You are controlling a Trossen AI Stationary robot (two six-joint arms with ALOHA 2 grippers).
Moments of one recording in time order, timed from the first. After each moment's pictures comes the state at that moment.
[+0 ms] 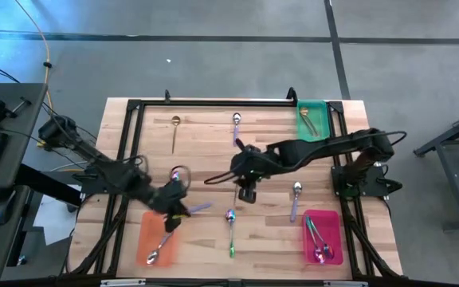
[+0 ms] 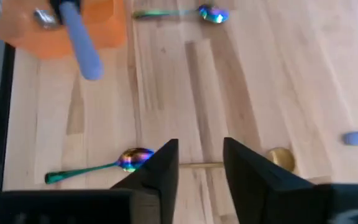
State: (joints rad) left arm -0.57 1.20 0.81 -0.41 -0.18 -0.98; right arm 0.16 1.72 1.58 -0.77 0.08 0.28
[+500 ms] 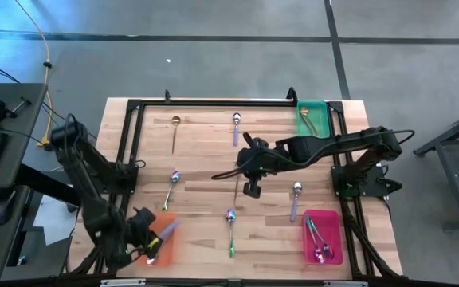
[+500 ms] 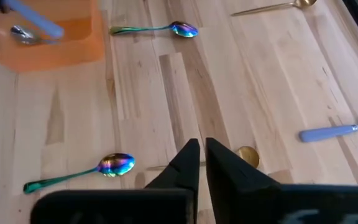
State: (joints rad) left arm -1.11 1.40 0.93 -0.69 -0.50 -2.06; right arm 0.16 1.65 1.57 -0.80 0.19 0.28
